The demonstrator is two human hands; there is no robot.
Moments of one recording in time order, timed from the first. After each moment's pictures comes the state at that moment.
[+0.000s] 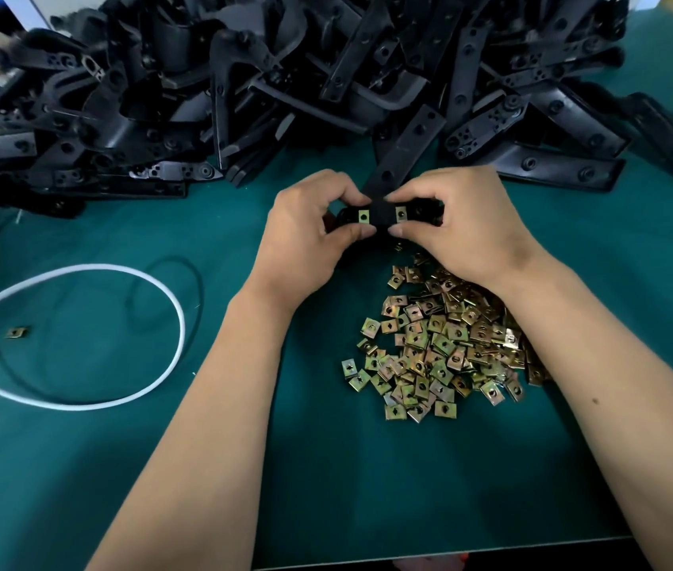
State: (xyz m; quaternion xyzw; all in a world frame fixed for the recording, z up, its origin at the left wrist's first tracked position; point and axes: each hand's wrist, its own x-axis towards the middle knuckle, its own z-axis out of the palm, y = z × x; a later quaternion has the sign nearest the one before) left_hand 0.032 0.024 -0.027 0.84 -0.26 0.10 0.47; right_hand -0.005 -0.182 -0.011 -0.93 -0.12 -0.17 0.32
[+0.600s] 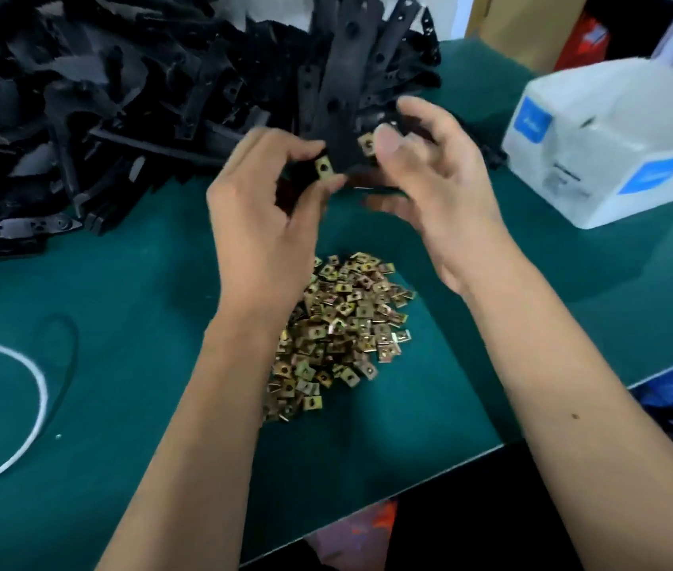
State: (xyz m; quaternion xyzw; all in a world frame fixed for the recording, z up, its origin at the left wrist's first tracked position) left_hand -0.021 -0.085 0.023 0.74 -0.32 0.25 0.54; right_hand -0.088 -0.242 0.039 -0.65 0.04 -0.22 0.72
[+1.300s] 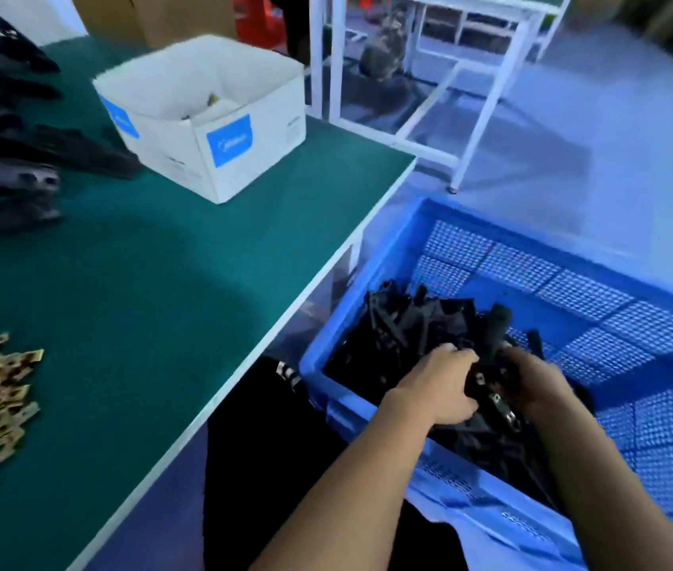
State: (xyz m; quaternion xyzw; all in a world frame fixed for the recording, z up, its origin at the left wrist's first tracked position) left_hand -0.367 -0.375 -0.135 0.60 -0.68 -0.41 0.14; right_hand -0.528 -0.452 -0.165 -0.26 0.71 -0.30 0.58
